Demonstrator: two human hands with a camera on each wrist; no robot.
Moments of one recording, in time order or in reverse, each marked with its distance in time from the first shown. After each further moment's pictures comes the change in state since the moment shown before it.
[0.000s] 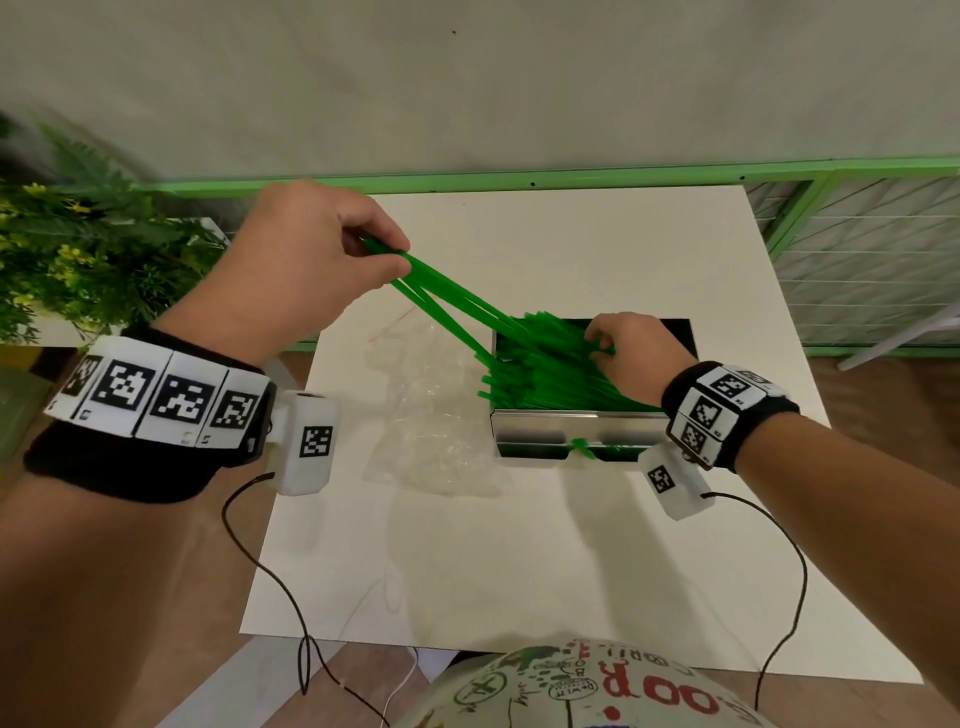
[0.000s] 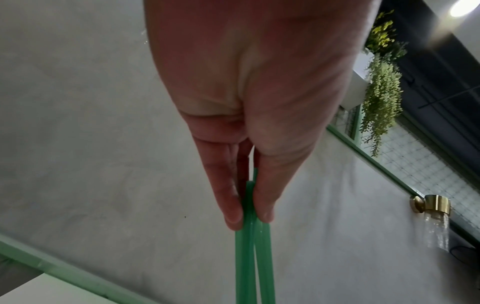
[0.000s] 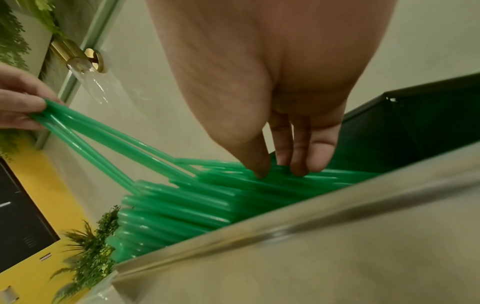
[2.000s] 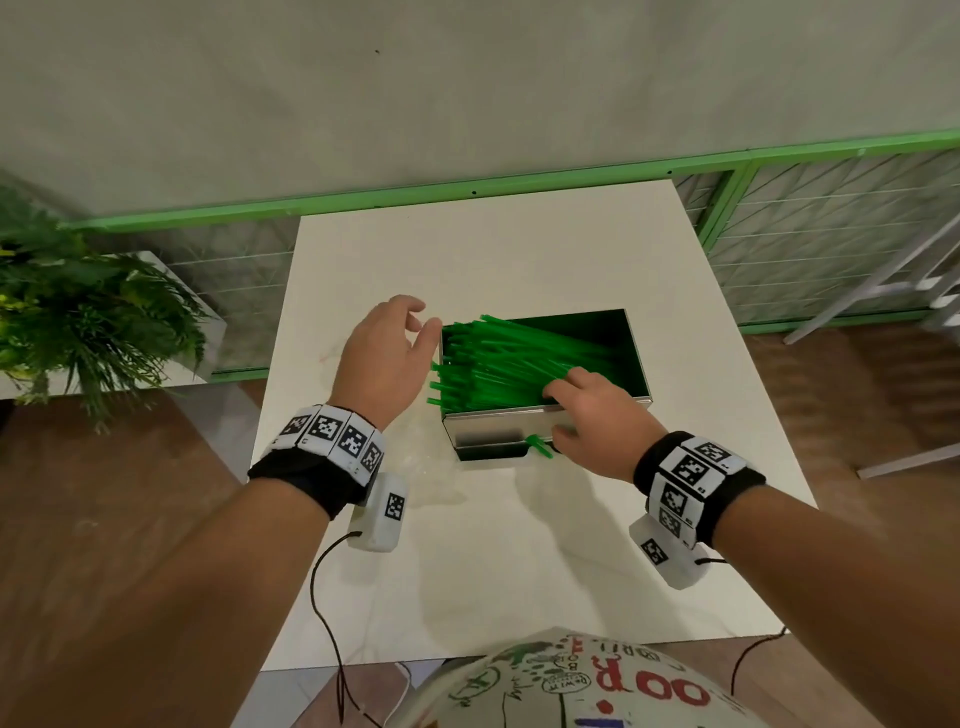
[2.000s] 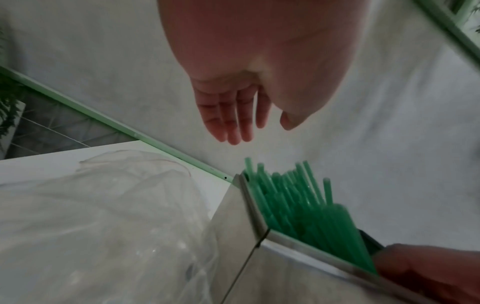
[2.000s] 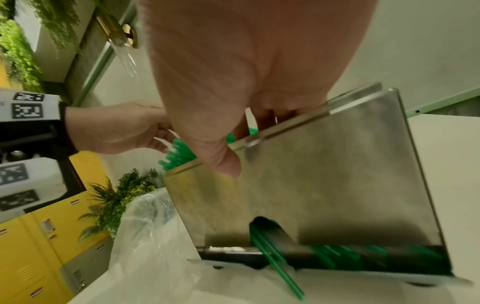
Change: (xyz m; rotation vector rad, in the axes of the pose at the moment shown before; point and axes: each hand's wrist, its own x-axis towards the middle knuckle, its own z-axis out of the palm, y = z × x) left_hand 0.006 -0.038 0.165 -0.027 0.009 -0.012; right_hand -0.080 0.009 0.032 -0.113 -0.009 -0.134
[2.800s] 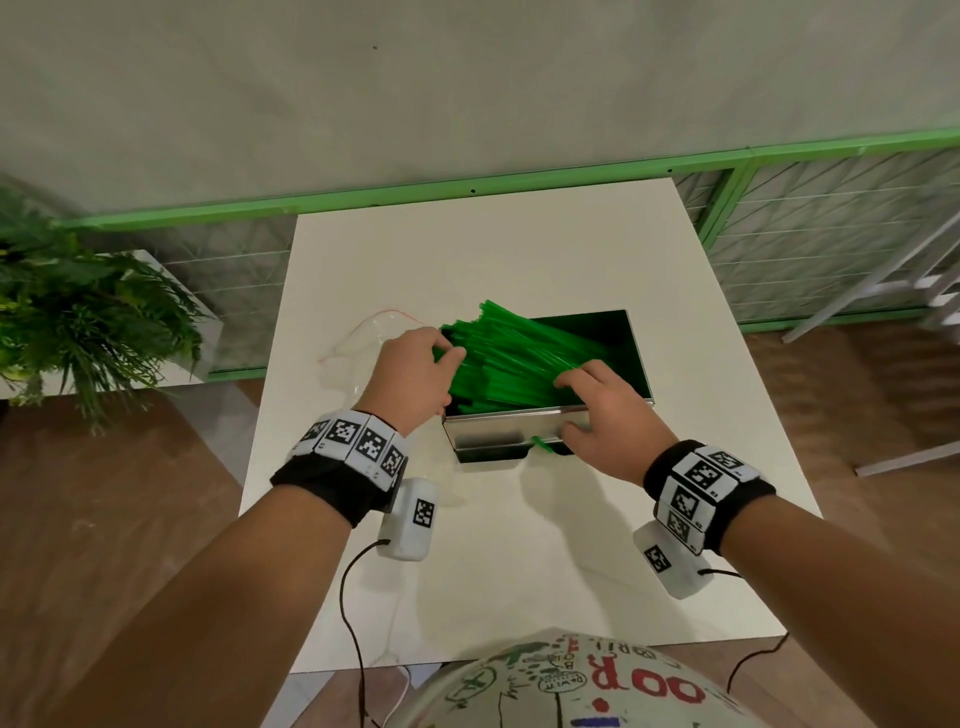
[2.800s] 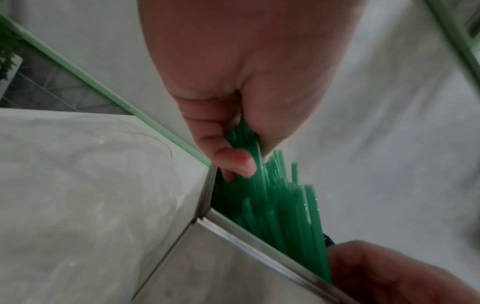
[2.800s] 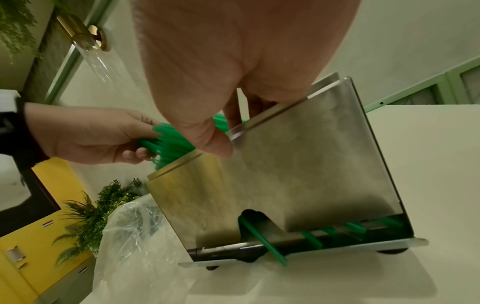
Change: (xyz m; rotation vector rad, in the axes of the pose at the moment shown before) left_hand -0.008 0.027 0.009 -0.144 -0.240 -0.224; right_hand -0.003 0.013 0.008 0.220 0.126 0.073
